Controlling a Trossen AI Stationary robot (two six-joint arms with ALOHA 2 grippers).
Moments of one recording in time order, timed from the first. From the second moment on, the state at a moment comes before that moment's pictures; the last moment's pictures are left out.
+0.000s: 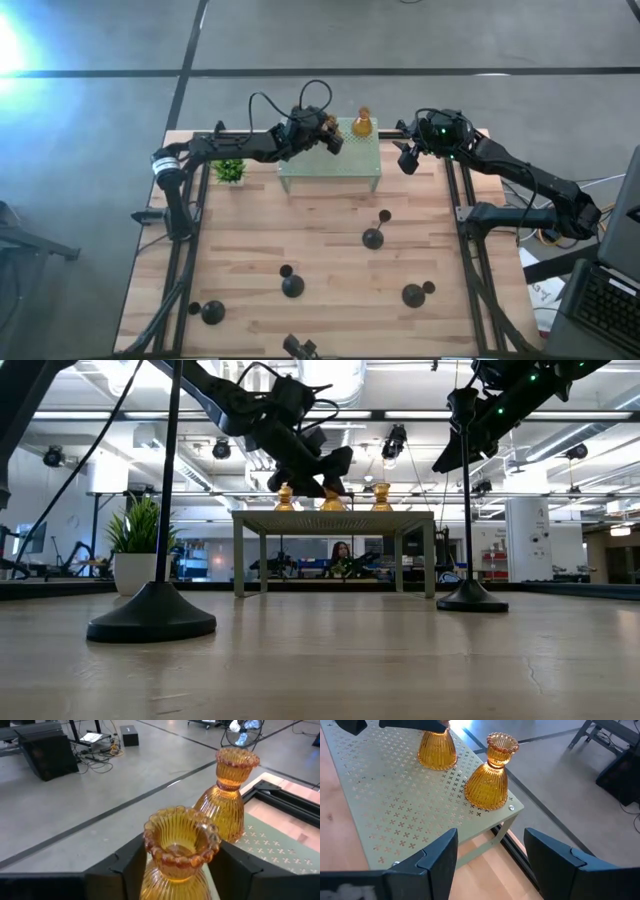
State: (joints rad) left arm 0.44 1.80 1.32 0.16 -0.38 -0.17; right arm -0.68 1.00 0.83 -0.36 0.03 -0.19
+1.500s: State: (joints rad) left arm 0.25 1.19 0.99 0.10 -0.37 0.07; right arm -0.56 1.04 0.81 -0.17 -0.21 -0.13
